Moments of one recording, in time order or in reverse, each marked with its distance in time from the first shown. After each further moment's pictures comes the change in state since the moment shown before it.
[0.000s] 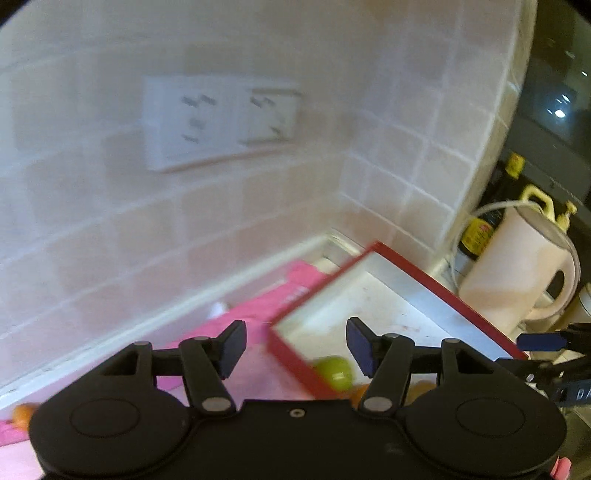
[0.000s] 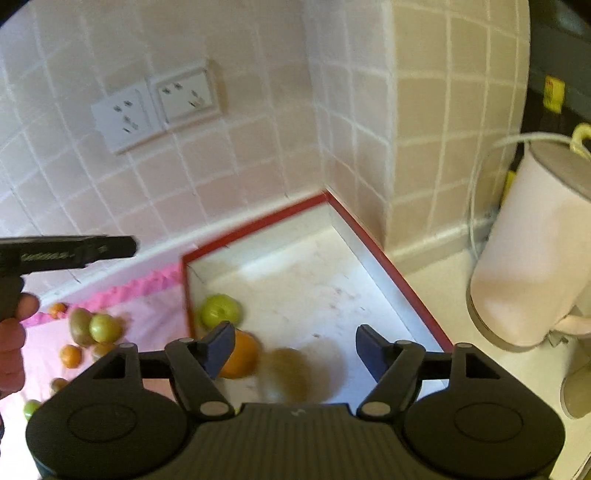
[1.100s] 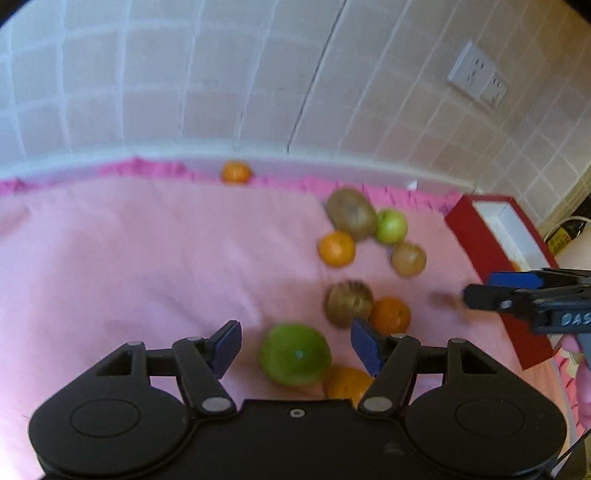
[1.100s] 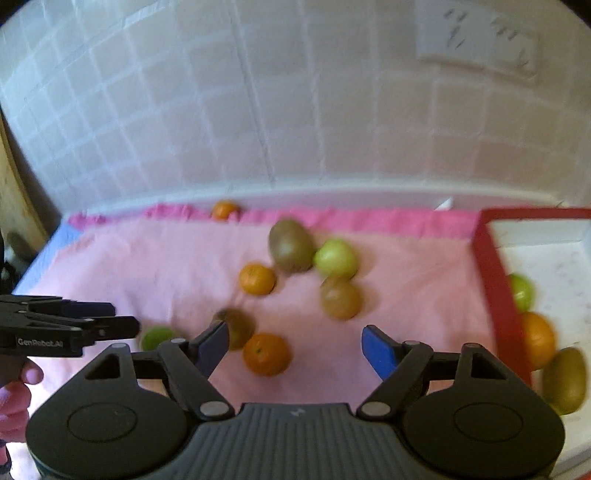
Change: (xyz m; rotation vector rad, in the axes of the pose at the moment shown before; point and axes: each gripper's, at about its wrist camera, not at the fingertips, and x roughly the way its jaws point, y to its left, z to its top) left arm -0.121 0.161 -0.205 -0.414 0.131 0.170; right arm 0.065 0.248 -0.080 -0.365 0.218 0.303
